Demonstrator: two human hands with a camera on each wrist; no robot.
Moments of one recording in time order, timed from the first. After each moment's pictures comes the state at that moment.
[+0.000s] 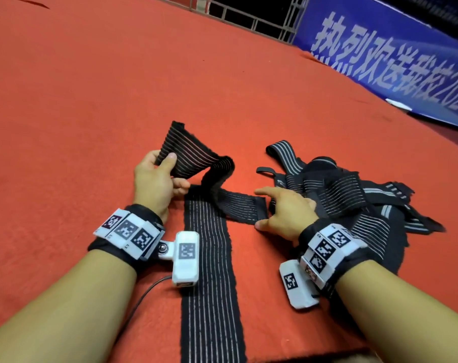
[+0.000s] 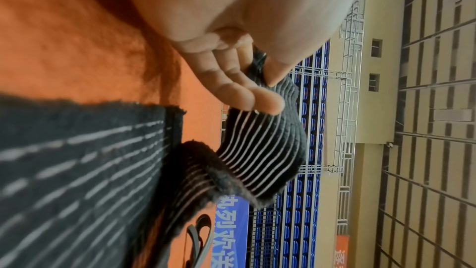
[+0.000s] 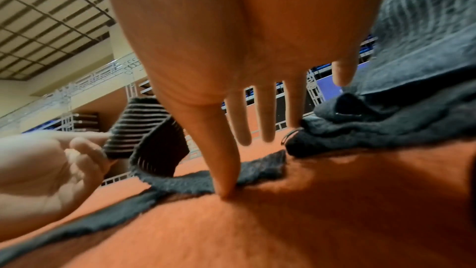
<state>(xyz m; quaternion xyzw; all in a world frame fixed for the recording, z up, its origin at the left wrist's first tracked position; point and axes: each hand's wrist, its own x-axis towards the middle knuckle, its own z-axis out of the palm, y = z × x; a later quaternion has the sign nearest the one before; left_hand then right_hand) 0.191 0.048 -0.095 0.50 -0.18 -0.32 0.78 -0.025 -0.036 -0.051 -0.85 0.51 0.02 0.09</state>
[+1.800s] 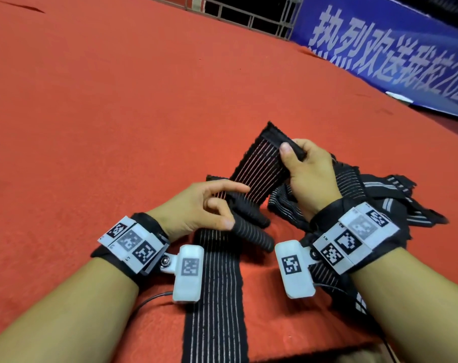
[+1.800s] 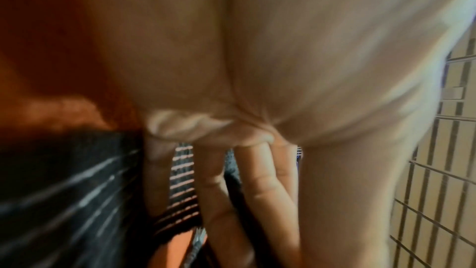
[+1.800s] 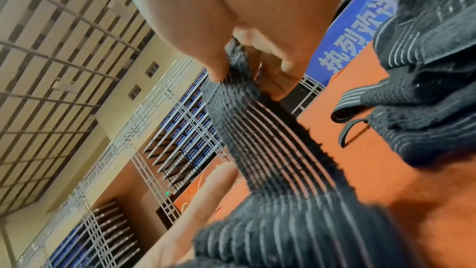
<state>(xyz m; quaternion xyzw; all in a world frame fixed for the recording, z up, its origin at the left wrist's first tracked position) 0.167 0.064 -0.099 0.34 -0.53 -0.57 0.53 -0.014 -0.033 -0.013 -0.71 0.40 -0.45 0.37</state>
